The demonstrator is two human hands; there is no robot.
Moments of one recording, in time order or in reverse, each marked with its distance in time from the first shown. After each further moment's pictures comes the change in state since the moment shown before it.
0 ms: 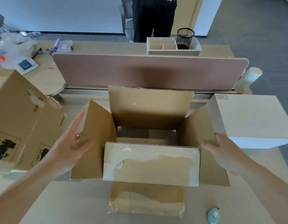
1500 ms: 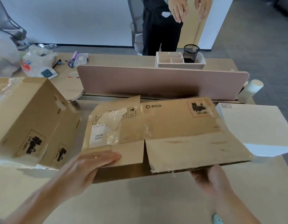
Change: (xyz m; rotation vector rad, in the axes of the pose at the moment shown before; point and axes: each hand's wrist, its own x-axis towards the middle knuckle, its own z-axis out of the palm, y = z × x) left_hand -0.072 0.003 -0.016 0.598 -0.072 0.744; right_hand -0.046 -0.013 0.086 1.638 -0.053 0.107
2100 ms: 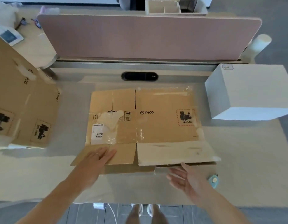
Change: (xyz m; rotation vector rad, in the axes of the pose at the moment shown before) left_hand -0.053 -0.071 0.177 0.211 -0.616 -0.349; right_hand -0.016 0.082 -0.097 -0.502 0.340 0.462
